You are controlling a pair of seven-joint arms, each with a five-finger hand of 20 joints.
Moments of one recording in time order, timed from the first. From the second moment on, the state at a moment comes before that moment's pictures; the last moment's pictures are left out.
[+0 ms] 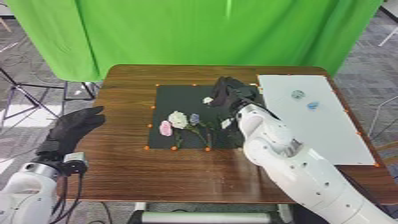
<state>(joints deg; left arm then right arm) 122.3 -54.9 -105.4 -113.3 54.0 0.9 -0.2 -66.9 -61.4 46.1 -96.1 -123.6 2.9 23.7</state>
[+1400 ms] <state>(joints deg) 122.0 -54.7 -105.3 -113.1 54.5 -0.1 -0.8 -69.5 -55.9 61.8 -105.8 -121.1 -5.4 26.1</state>
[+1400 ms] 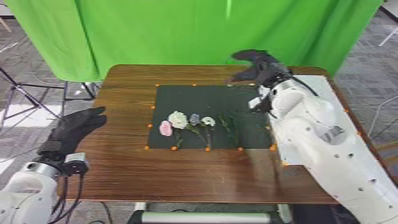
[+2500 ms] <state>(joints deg) 122.6 -55.3 -105.9 -113.2 54.5 -0.1 -0.9 -77.6 -49.9 73.5 -85.8 -120.9 -8.6 36.8</state>
